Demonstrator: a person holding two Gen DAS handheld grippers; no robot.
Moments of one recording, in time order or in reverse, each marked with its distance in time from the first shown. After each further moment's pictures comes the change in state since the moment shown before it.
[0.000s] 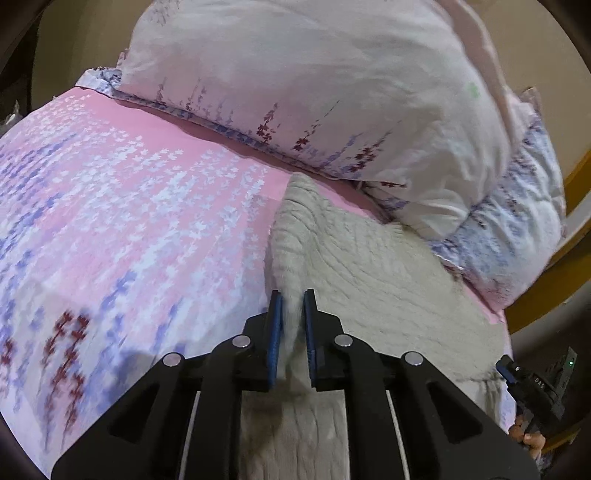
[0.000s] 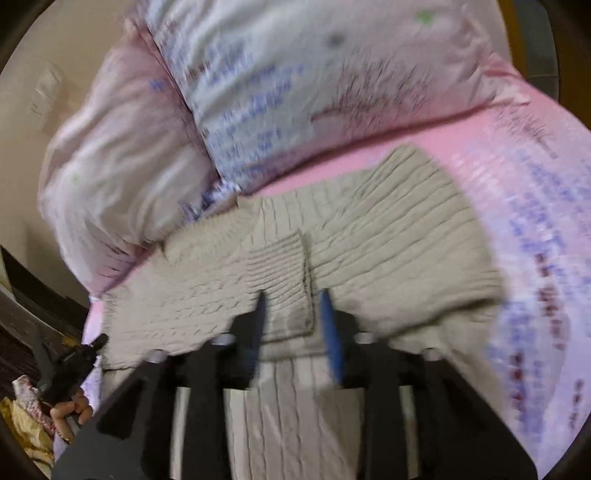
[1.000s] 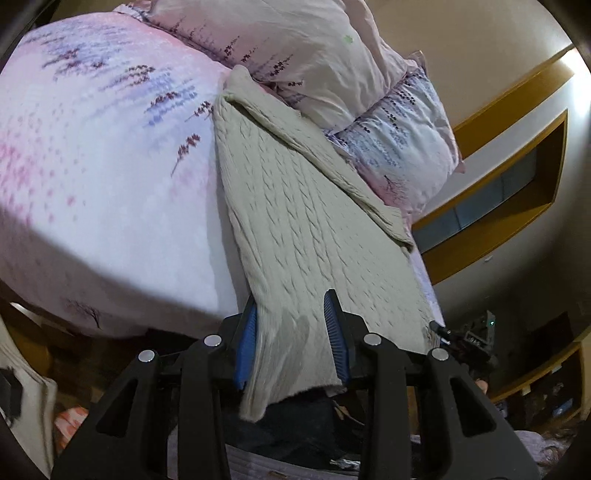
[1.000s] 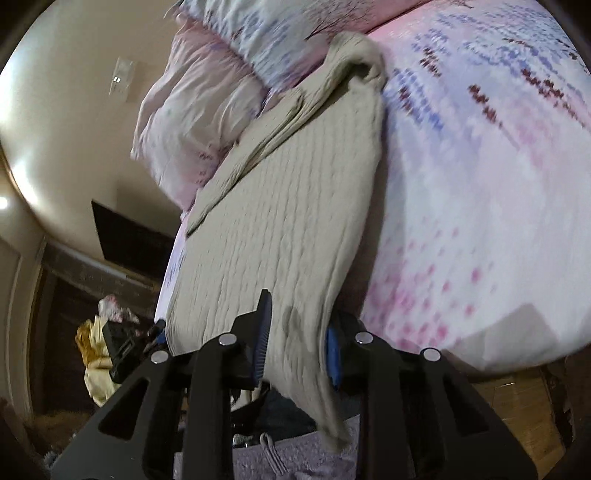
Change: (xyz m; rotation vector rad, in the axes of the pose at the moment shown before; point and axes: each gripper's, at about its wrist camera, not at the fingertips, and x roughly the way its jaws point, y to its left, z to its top) left arm -0.136 0.003 -0.213 -0.015 0.080 -0.319; right arm -0.113 -0.097 -0.156 0.046 0.252 0.381
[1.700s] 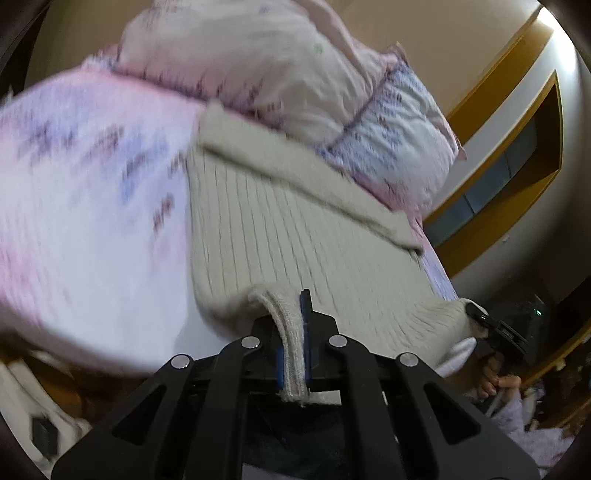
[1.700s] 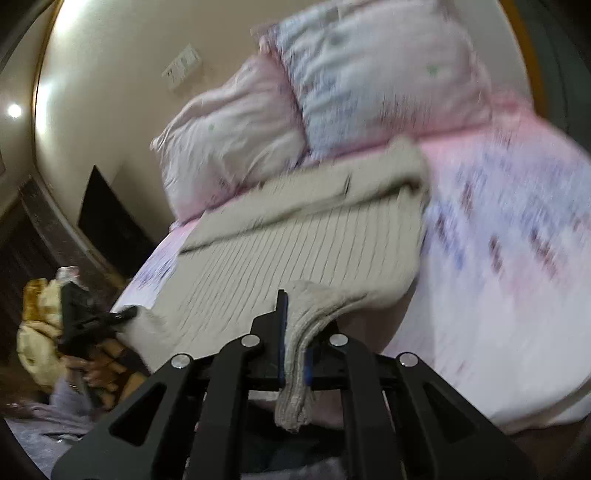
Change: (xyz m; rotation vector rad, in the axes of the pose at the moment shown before) left arm 0.000 -0.037 0.038 0.172 -0.067 0.104; right arm -0.024 0.078 0.006 -0.355 -0.274 -0.179
